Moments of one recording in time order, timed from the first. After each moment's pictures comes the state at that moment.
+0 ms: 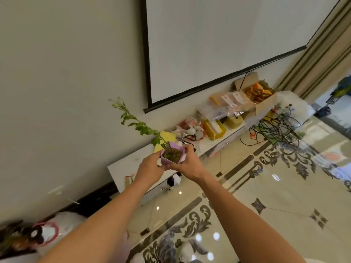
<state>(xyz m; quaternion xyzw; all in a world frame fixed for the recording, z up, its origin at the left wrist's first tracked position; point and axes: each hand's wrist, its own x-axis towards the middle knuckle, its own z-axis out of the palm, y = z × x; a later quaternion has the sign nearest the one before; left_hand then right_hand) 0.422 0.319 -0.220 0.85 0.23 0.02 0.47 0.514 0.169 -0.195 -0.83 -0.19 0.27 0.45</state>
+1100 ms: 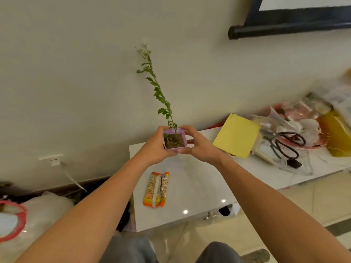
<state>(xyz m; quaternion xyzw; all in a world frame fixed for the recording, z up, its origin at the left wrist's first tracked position) 0.486 0.560 -0.637 0.83 0.32 0.07 0.46 0.636 0.432 -0.623 -0.72 -0.44 0.38 0.39</state>
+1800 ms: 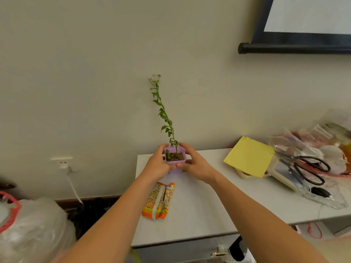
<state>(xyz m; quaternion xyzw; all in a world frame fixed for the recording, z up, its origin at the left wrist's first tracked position) 0.469 0.550 -0.701 0.74 0.38 0.23 0.51 0.618 0.449 -0.687 -0.66 -0.49 0.37 0.43</state>
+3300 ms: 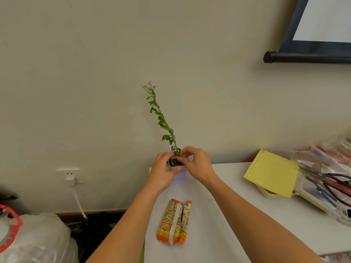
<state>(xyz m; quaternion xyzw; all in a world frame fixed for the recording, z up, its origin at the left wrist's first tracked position) 0.456 0.590 -0.710 0.77 0.35 0.32 0.44 0.598 0.528 -0.688 -0.72 -0.53 0.10 0.43</state>
